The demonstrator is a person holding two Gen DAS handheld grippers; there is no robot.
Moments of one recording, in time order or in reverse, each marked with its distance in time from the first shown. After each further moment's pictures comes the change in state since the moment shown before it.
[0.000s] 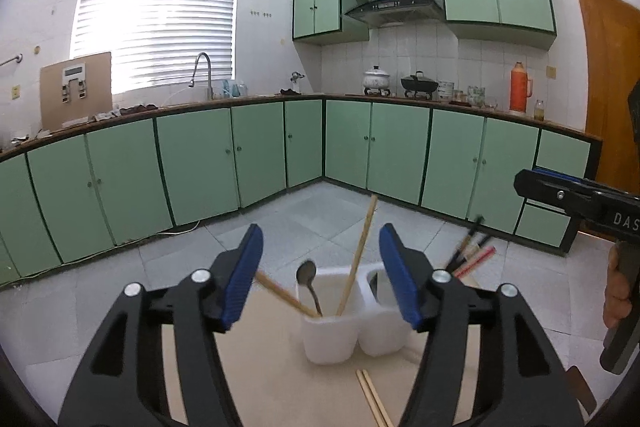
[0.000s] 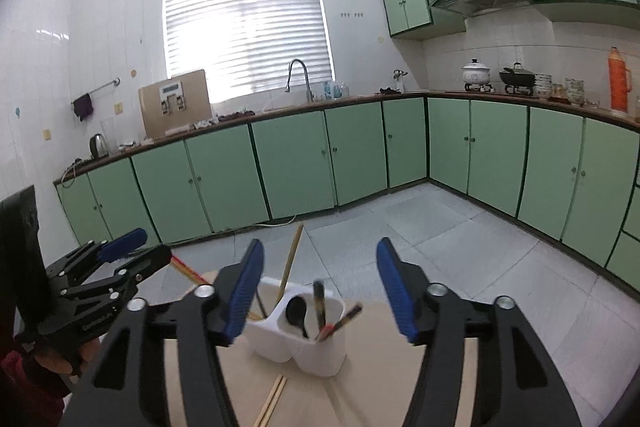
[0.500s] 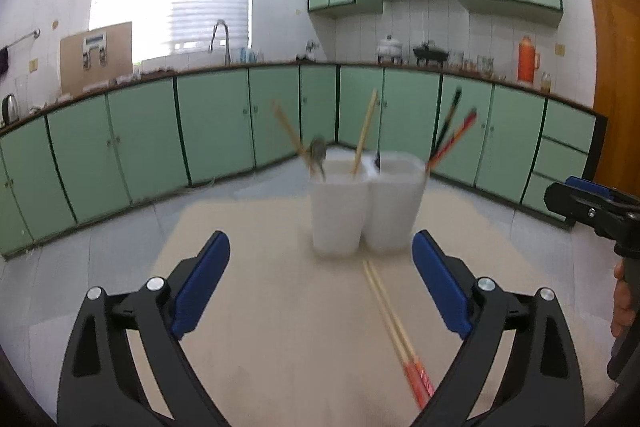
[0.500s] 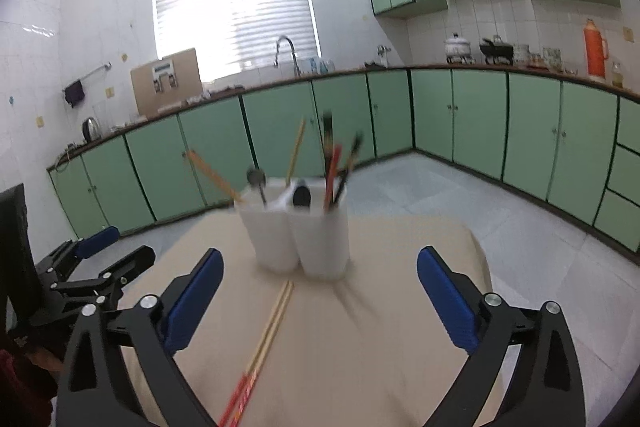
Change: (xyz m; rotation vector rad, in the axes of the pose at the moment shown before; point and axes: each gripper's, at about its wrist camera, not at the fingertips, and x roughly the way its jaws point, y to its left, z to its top) left arm -0.056 -0.001 -0.112 -0.025 0.130 0.051; right arm -0.043 0.021 -0.120 0.030 0.108 -0.068
